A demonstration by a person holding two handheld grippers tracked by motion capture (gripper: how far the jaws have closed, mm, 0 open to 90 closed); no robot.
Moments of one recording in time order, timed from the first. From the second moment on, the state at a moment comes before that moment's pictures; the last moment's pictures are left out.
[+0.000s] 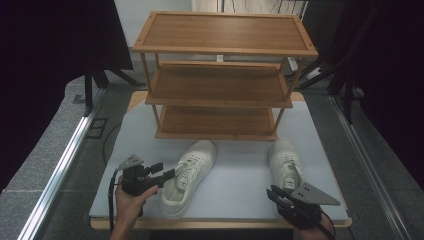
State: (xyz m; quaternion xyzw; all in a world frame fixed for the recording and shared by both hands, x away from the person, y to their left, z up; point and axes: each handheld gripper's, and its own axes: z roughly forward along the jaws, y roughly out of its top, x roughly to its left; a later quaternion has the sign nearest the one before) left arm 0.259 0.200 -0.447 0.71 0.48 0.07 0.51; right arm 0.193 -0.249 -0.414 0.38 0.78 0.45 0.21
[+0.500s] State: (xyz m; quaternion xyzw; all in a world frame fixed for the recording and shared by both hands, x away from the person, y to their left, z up) left arm 0.259 0.201 -0.448 0.71 0.48 0.06 0.51; right arm 0.195 -0.243 -0.435 0.40 0.80 0.39 0.22
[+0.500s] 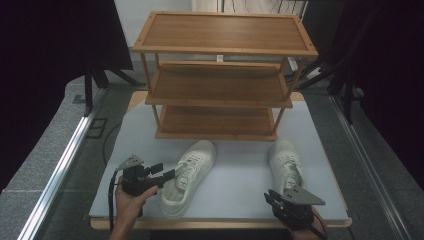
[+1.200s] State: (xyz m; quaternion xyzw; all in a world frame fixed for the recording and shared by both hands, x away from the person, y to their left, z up) left arm 0.259 0.202 -0.449 0.71 0.48 0.06 0.51; right arm 0.198 -0.298 -0.433 0.44 0.77 0.41 0.21
